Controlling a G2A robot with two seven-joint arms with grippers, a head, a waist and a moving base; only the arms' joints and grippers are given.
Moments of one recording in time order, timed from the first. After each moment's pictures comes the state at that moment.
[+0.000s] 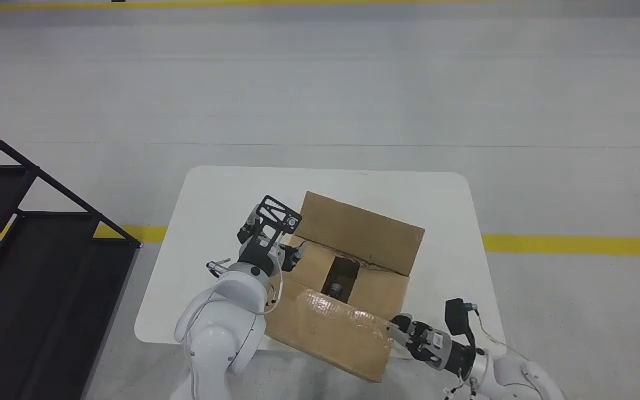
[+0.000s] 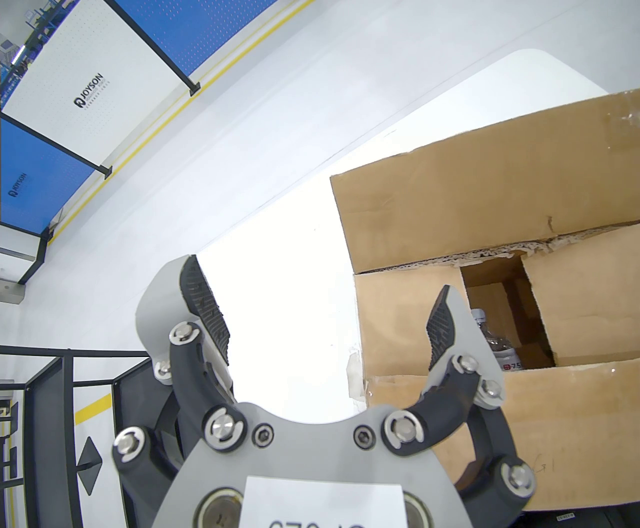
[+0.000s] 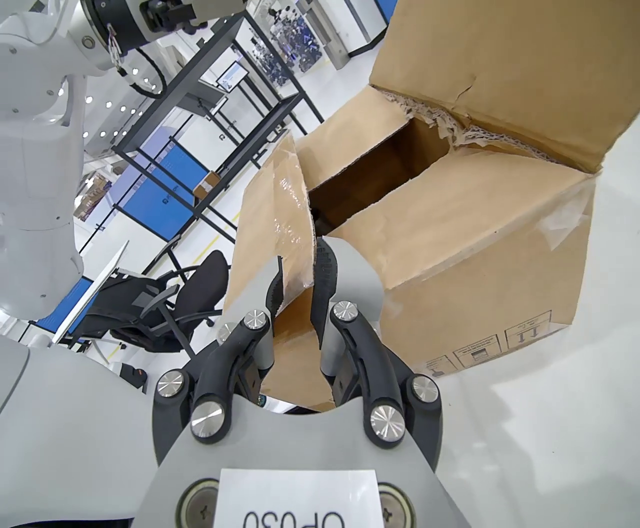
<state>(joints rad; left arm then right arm) 1.48 -1.59 -1.30 -2.19 1.91 -0.36 -0.88 -1.77 -1.11 1.45 -1.62 -0.63 -0.97 0.28</state>
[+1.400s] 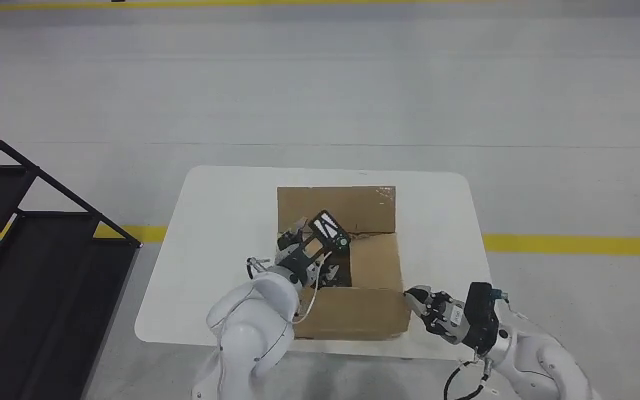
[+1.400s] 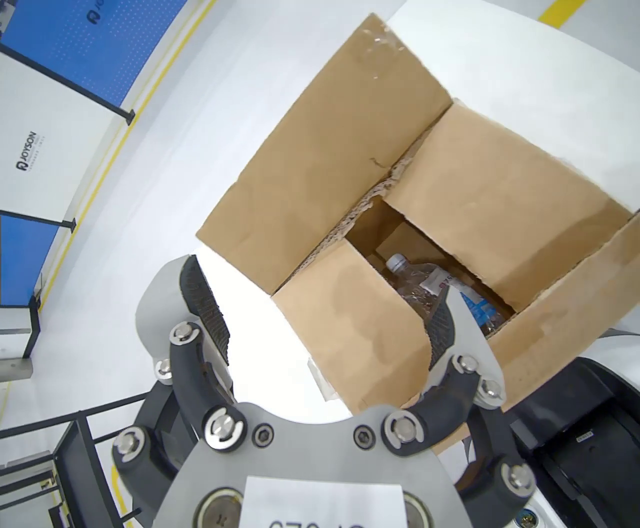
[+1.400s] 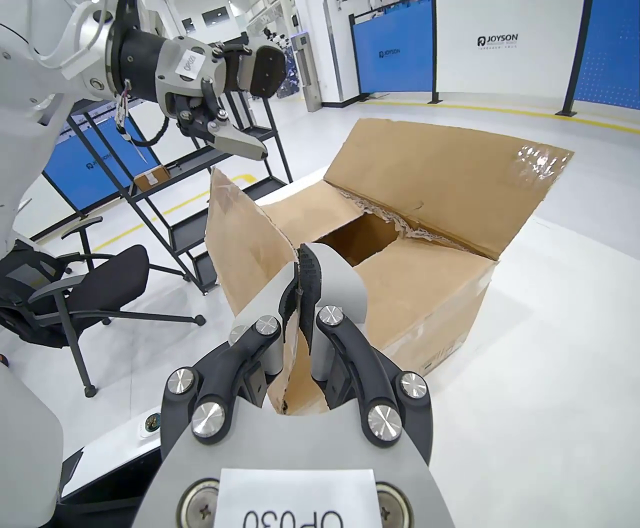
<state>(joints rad) 1.39 -1.58 -1.15 -2.14 1.87 -0.52 -1.04 -1.78 -1.09 1.57 -1.82 -1.03 -0.92 -0.08</state>
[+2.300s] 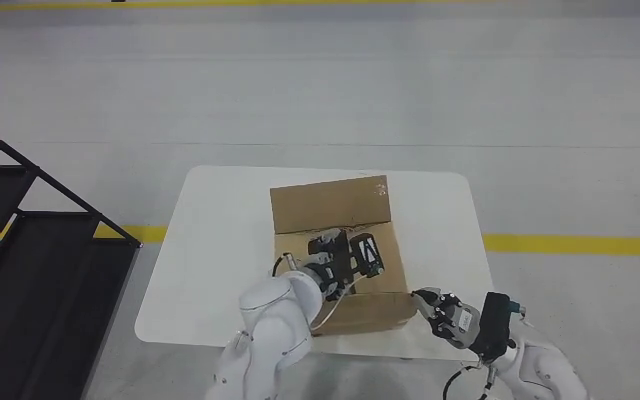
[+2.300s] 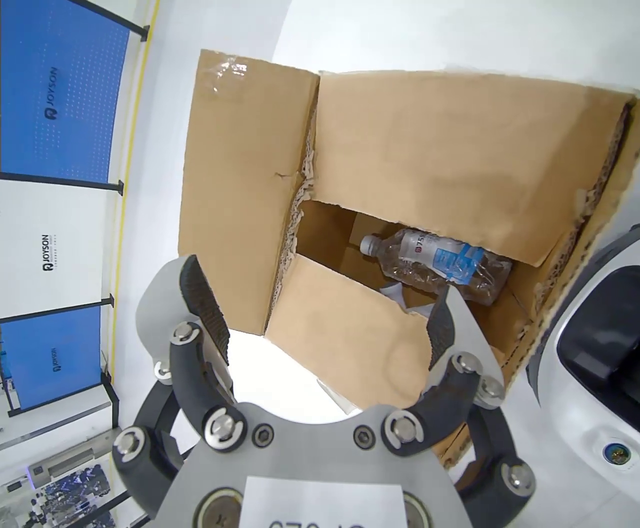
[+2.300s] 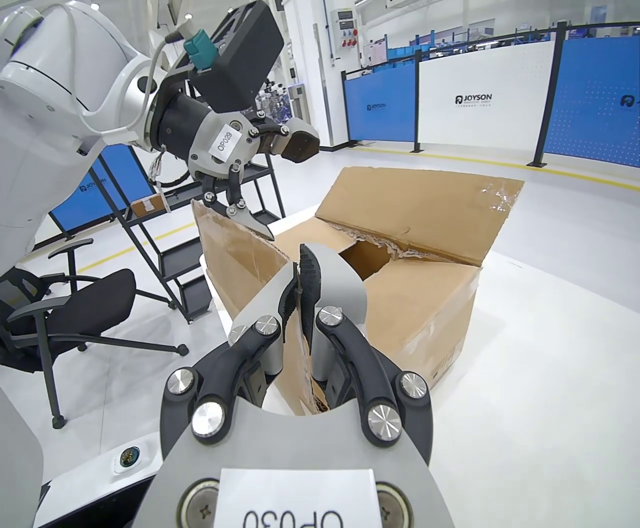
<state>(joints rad) 1.32 -1.55 -1.04 -2.05 1.91 -0.77 -1.05 -1.81 -1.09 1.57 -1.81 -1.15 -0.90 -0.30</state>
